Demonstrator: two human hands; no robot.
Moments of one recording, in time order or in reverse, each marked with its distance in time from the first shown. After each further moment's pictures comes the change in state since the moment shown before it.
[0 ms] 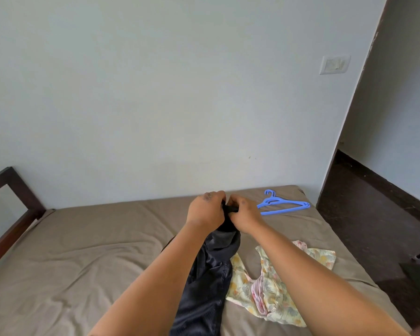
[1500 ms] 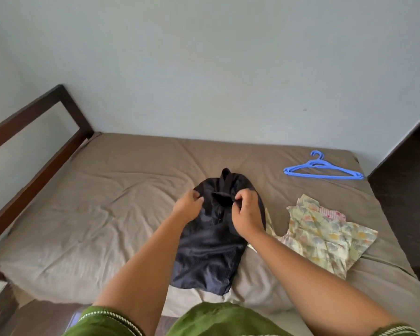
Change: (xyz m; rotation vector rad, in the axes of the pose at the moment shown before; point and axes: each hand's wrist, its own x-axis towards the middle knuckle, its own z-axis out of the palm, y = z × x) left_hand -0.112 -0.147 0.078 -0.552 -0.270 -0.880; right_hand -0.036 0.043 0.161 0.124 0.017 -0.125
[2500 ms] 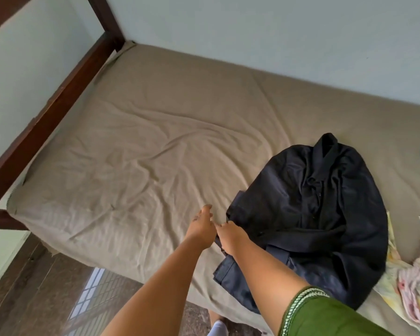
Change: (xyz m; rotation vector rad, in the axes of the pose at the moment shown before) left_hand 0.174 -0.320 -0.021 0.043 -0.138 -0.256; right_hand 0.029 0.062 0.444 -0.786 -1.201 -0.090
